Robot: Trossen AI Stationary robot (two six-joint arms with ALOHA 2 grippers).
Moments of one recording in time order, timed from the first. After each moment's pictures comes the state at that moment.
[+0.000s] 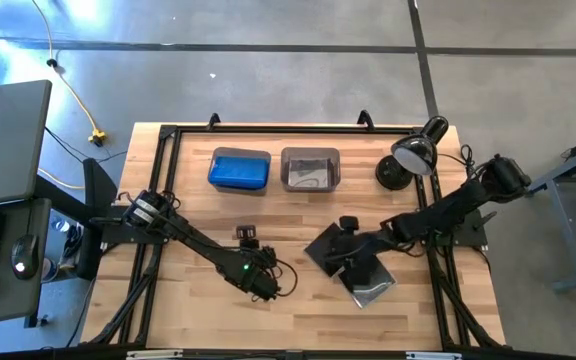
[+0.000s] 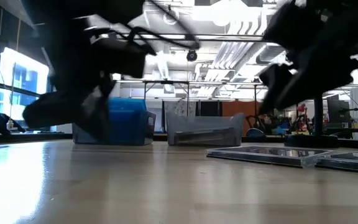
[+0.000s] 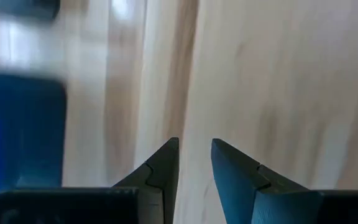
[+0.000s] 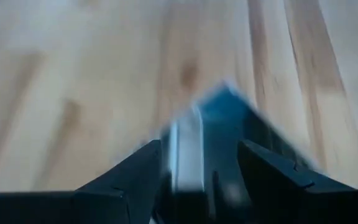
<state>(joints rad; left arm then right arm) -0.48 2.00 1.34 -0.96 -0.63 -0.58 0.38 1.44 0.60 0.06 0.19 0.24</state>
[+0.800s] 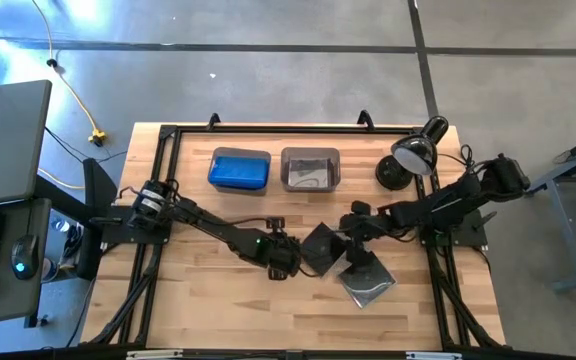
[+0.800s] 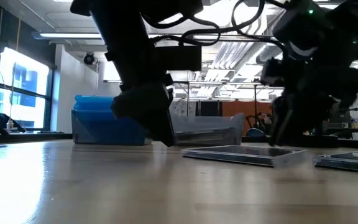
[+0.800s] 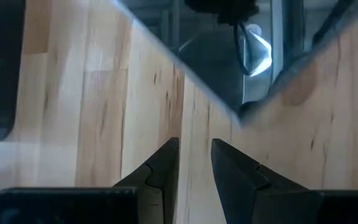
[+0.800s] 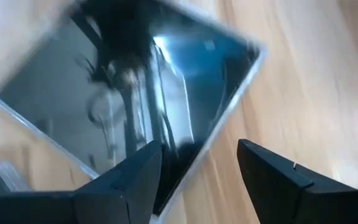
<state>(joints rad) -0.32 2.00 1.35 -0.53 -0.48 -0.22 0.18 1.44 0.51 0.00 0.13 0.33</state>
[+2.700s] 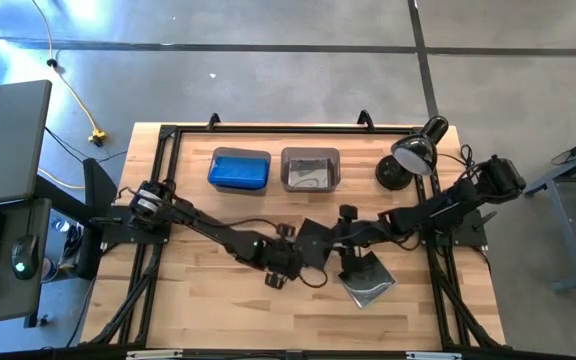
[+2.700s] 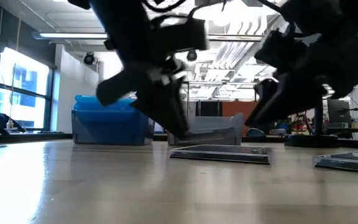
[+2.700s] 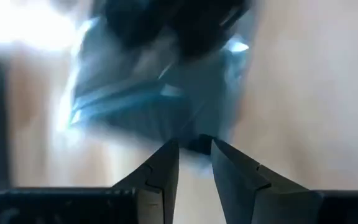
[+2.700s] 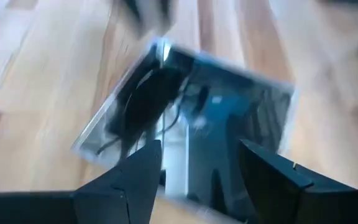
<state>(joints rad) -0.33 1.97 1.35 -0.46 -0.42 0.03 0.27 1.48 0.51 0.26 0.21 0.18</state>
